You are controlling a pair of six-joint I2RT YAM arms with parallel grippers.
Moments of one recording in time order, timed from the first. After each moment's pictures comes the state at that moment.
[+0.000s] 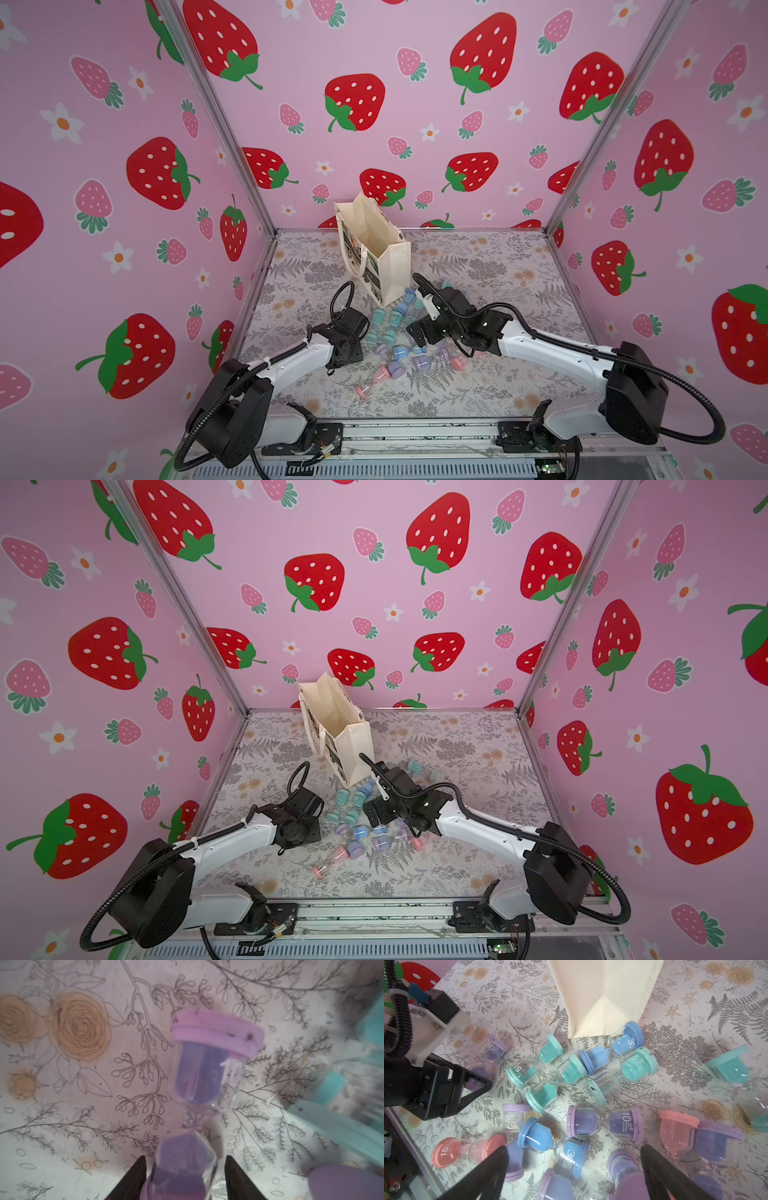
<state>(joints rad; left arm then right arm) -0.51 1.32 0.61 -0.61 -0.17 -0.75 0.99 1.42 0.96 -0.33 0.05 0.27</state>
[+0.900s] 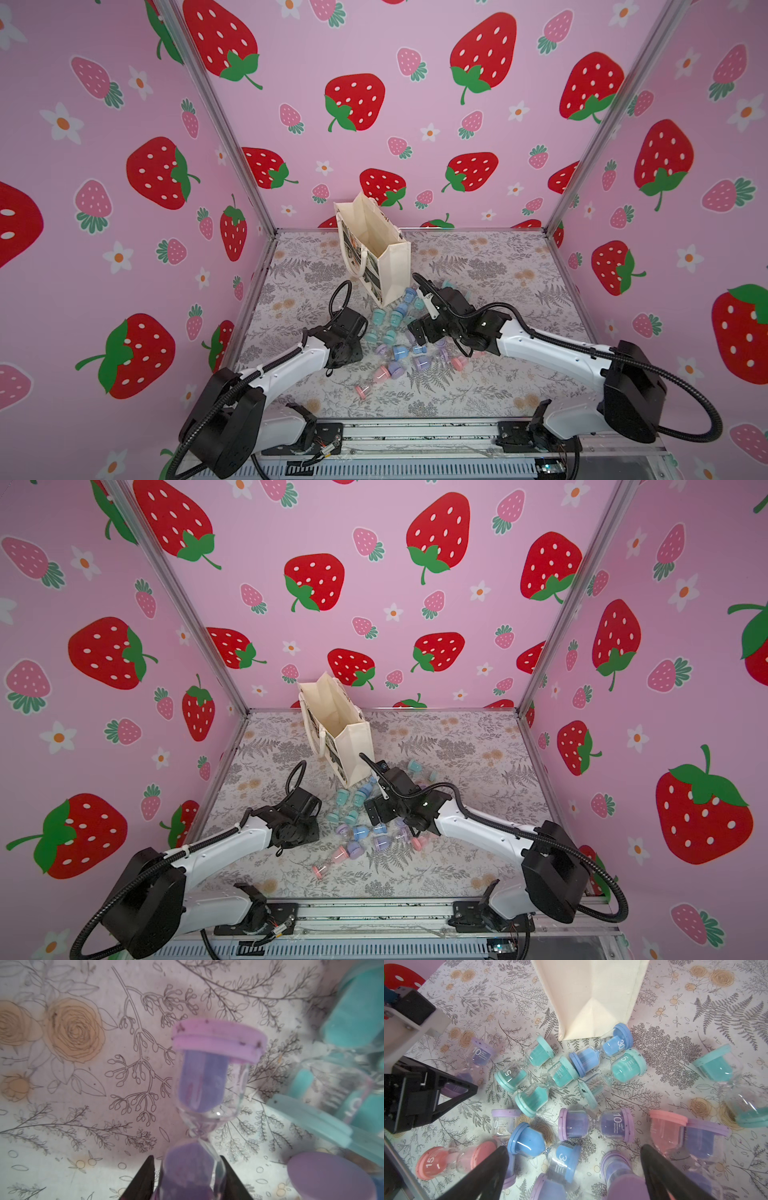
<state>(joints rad) -0.51 1.24 0.60 -0.62 -0.15 -0.75 0.99 1.42 0.96 -0.32 0.10 0.28</state>
